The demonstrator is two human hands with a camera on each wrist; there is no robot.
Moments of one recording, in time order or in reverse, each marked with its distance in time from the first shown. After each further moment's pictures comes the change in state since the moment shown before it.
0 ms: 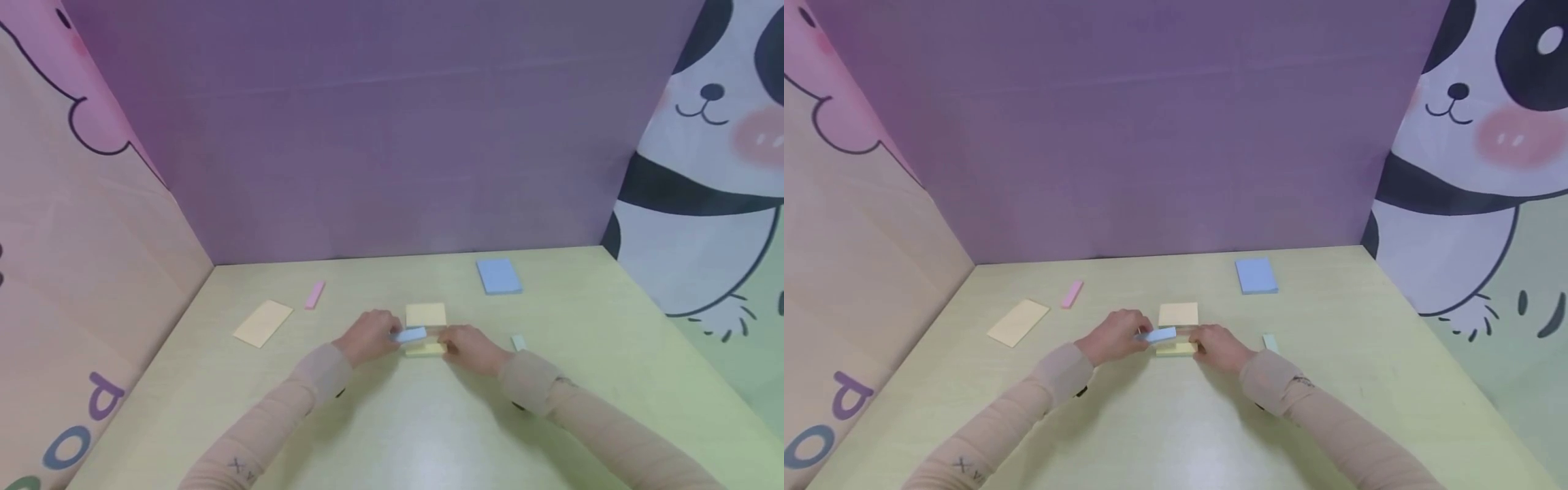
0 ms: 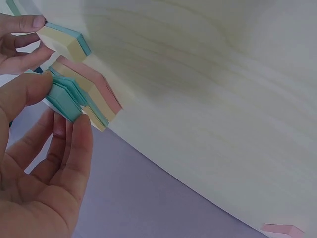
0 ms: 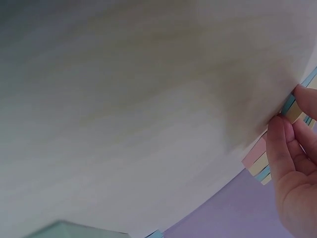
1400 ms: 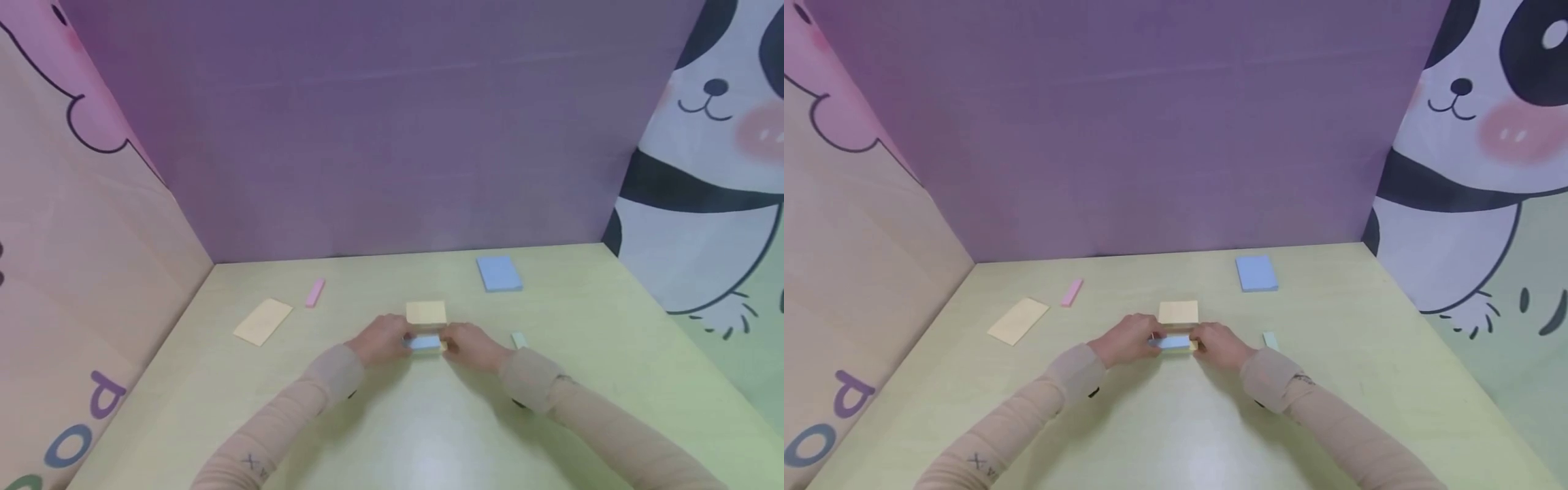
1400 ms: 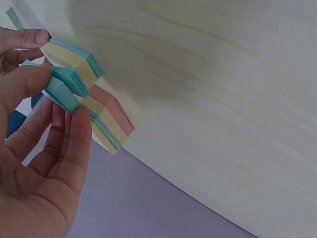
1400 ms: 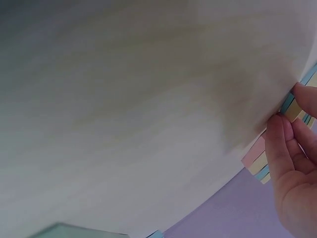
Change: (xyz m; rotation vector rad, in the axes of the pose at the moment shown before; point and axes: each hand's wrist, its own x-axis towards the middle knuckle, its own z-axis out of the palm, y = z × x) left_hand 0.007 0.013 0.010 -0.031 -0.072 0.041; right_hand 0.000 -0.001 -0.002 0.035 0.015 -0.021
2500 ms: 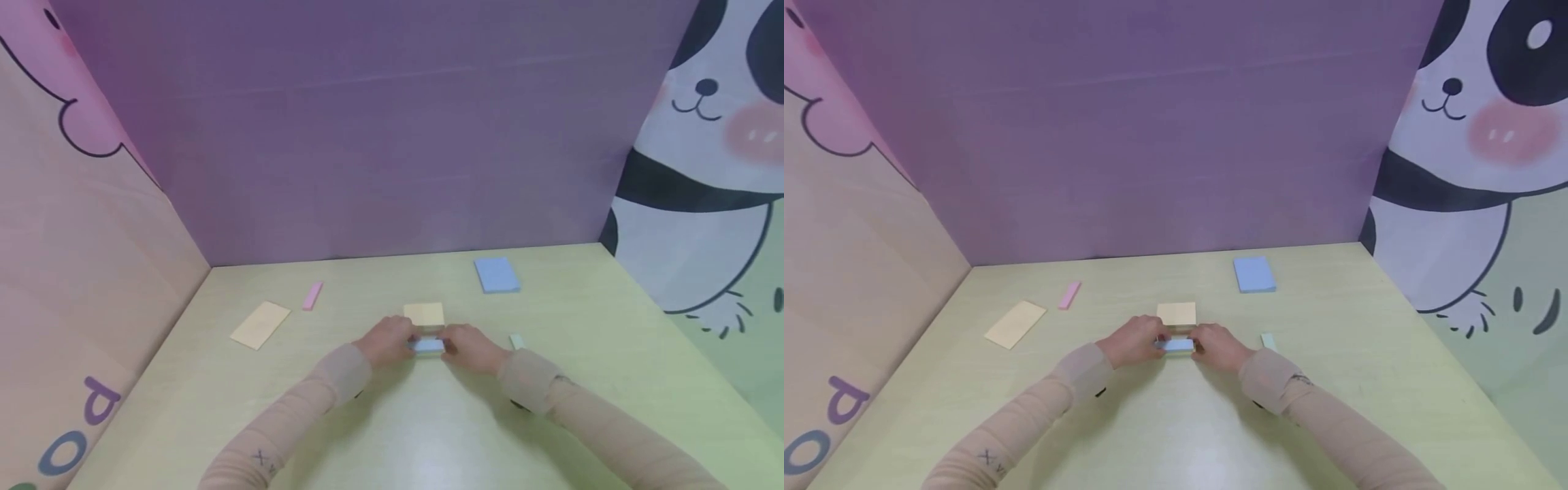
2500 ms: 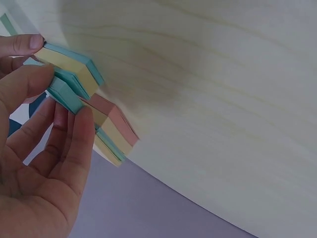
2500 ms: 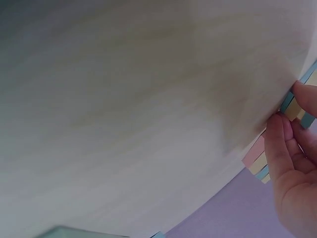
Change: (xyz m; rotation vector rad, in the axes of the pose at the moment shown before) left_hand 0.010 0.012 0.003 0.096 -0.032 -0.009; right_hand -0.001 -0.005 -0.005 0.016 -0.026 0.078
